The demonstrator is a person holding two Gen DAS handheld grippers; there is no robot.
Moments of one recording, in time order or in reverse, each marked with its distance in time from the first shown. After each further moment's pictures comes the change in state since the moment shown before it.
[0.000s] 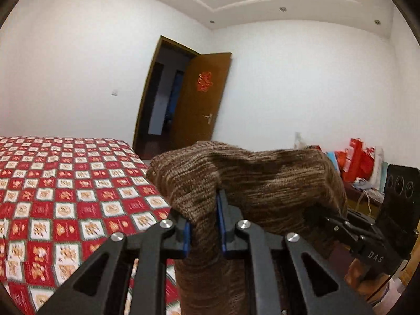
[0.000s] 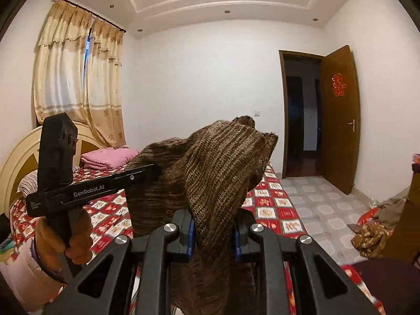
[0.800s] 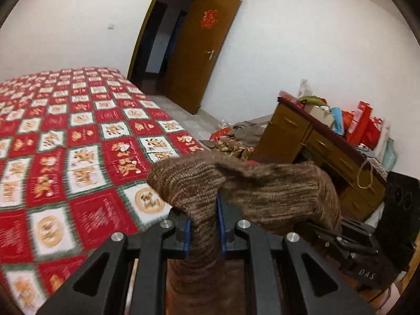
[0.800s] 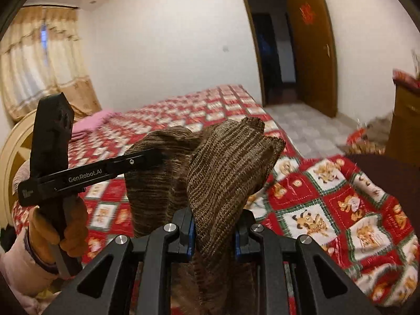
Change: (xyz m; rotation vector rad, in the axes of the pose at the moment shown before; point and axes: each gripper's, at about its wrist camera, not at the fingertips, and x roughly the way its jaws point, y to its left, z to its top) left arm 0.114 -0.021 -0.122 -0.100 0.317 -0.007; right arm 0.039 -0.086 -0.151 0.200 0.346 -0.098
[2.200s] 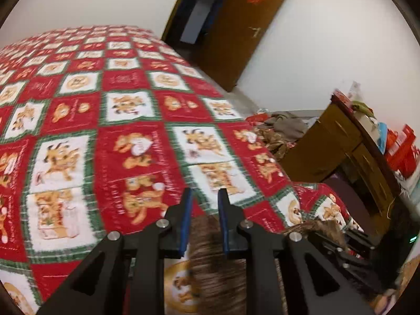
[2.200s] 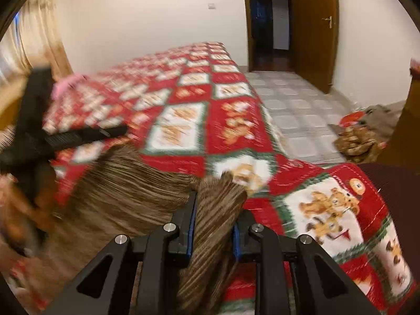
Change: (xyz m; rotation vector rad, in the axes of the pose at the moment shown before) left arm 0.126 0.071 0.036 -0.187 0.154 0.129; right arm 0.150 -0.105 0.027 -0.064 0.213 -0.094
